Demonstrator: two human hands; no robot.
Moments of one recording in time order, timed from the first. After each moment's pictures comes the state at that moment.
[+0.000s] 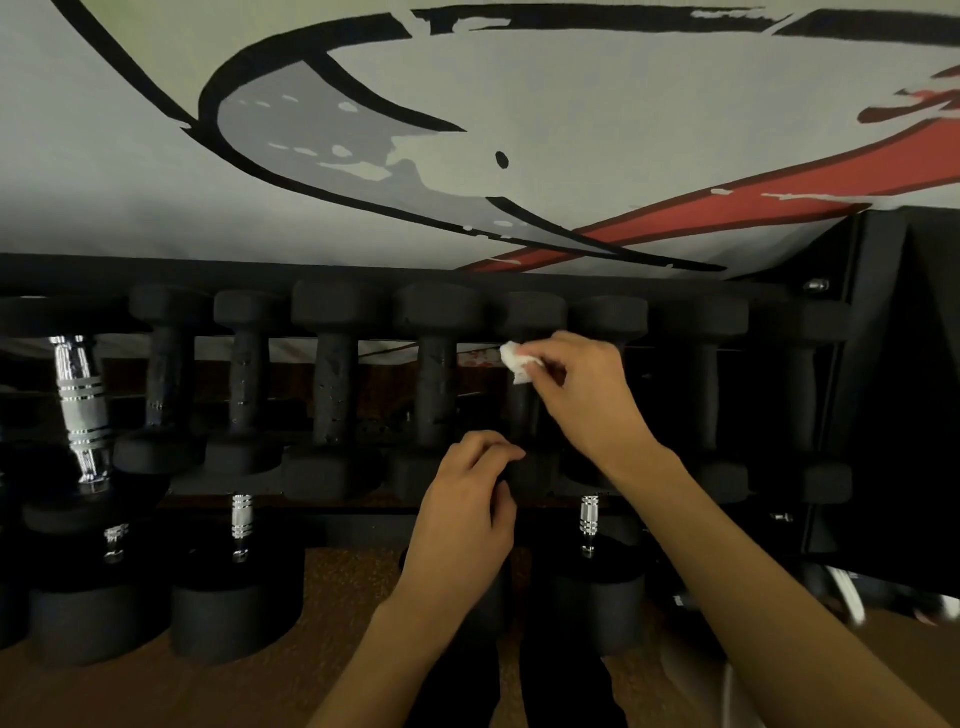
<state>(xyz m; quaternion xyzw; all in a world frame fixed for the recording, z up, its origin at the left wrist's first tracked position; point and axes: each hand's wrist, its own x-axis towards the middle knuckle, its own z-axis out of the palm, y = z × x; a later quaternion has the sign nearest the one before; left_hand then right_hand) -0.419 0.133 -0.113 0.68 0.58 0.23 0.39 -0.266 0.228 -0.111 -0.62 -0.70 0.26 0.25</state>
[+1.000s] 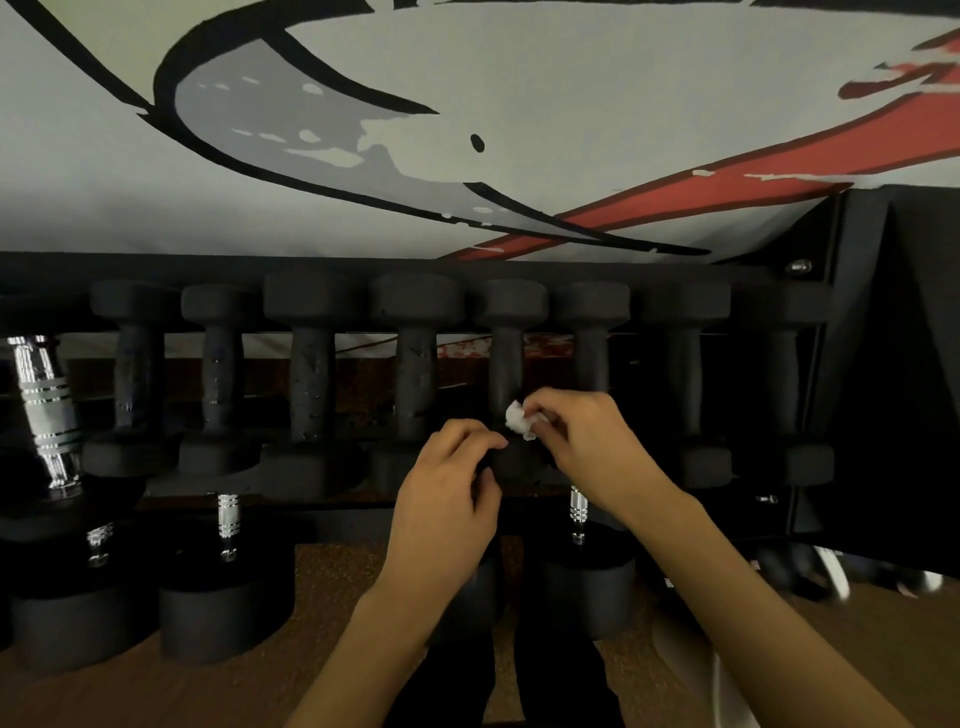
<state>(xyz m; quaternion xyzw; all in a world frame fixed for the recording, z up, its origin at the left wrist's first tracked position) -0.418 0.138 -0.115 0.69 0.58 0.22 0.37 -0.243 0.182 -0.116 -0.61 -0.70 0.34 0.14</state>
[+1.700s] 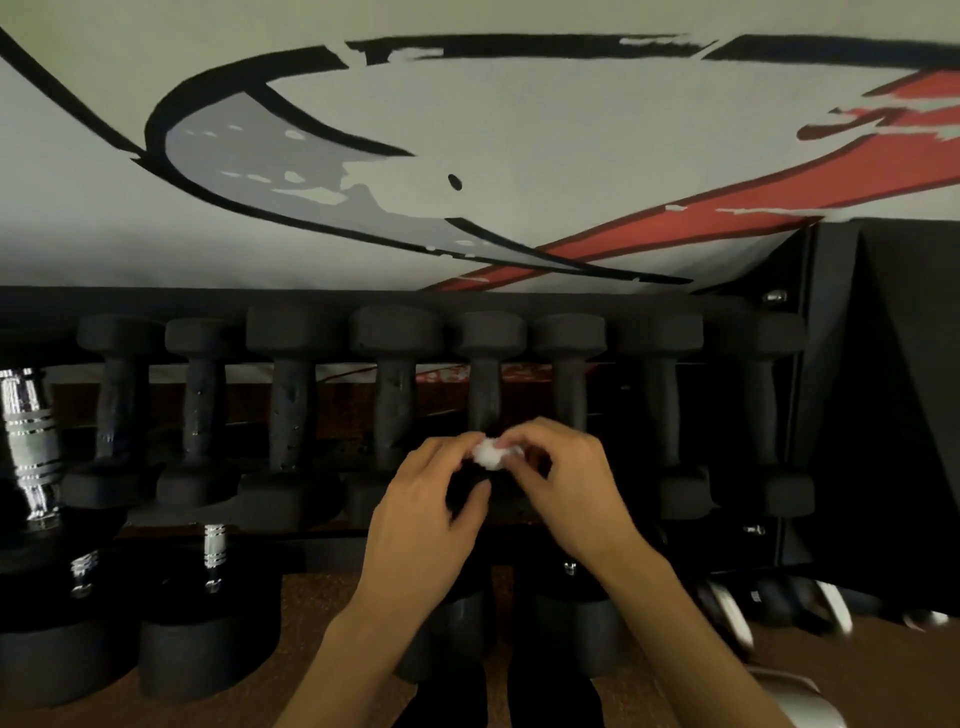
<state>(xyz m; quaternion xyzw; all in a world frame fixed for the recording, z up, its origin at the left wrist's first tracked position) -0.412 0.149 -0.109 0.66 0.59 0.25 0.39 -0.246 0.169 -0.114 -0.61 -0.65 0.36 0.27</state>
